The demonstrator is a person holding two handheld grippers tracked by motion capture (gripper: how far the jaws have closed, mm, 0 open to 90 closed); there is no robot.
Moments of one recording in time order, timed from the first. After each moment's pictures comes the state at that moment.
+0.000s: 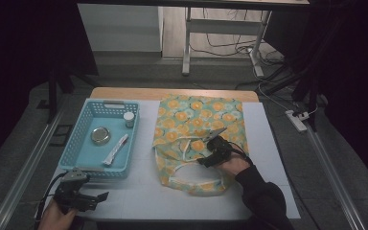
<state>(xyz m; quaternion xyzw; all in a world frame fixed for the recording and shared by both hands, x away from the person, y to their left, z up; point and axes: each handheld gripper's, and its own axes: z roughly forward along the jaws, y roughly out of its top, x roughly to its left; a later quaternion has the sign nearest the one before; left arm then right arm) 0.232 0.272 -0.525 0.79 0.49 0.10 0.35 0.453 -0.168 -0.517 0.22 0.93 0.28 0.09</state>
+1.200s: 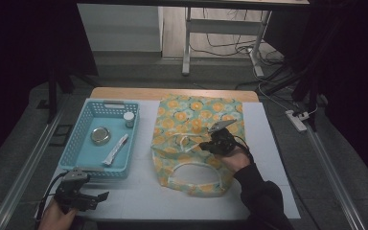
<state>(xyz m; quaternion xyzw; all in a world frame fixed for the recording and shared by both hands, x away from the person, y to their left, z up) 0.233 0.271 -0.526 0.79 0.49 0.10 0.34 0.451 -0.170 -0.474 0.23 0.90 0.36 0.06</state>
